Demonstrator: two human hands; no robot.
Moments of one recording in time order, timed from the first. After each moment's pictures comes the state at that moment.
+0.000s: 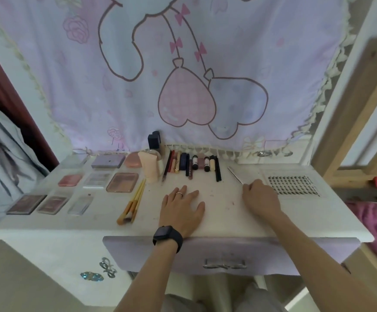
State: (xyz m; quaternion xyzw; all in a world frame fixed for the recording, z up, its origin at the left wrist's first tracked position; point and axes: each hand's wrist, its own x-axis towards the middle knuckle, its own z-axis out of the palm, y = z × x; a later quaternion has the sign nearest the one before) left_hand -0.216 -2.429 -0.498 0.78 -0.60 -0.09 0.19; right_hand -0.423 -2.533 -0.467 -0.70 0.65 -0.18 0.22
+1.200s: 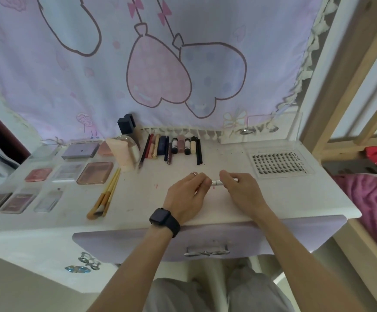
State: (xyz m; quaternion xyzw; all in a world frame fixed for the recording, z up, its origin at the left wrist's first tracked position) left_hand -0.272 -2.453 -0.484 0.61 -0.71 -0.08 0.33; right_hand -0.440 -2.506 -0.473 -0.68 0.52 -0.33 0.40
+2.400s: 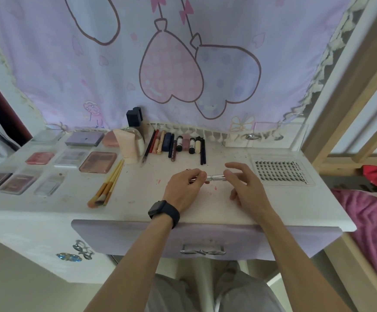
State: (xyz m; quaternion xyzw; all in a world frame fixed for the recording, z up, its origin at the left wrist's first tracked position) left_hand -0.264 -2.463 -0.485 0.66 -0.58 -0.21 0.43; right_hand -0.450 -2.506 -0.476 -0.64 0.45 -0.40 0.47
